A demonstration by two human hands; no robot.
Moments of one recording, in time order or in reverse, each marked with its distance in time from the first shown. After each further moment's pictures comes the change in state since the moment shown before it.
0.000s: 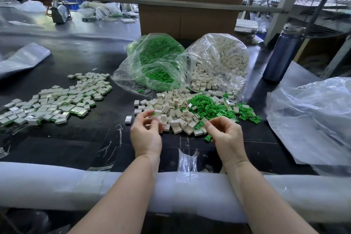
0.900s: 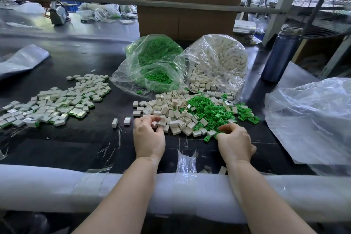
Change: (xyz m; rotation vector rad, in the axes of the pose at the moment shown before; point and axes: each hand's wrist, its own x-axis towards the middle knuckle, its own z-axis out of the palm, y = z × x) left_hand 0.001 0.001 -0.003 0.631 -0.124 0.154; right_hand 0.008 0.006 -0.009 -0.565 0.168 0.340
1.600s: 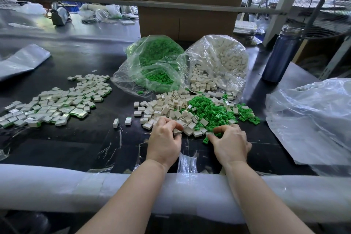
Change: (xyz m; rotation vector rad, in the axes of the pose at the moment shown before) left_hand -0.015 0.008 0.007 0.160 -0.251 0.343; right_hand -0.005 -0.001 0.006 -0.217 -0.031 -0.151
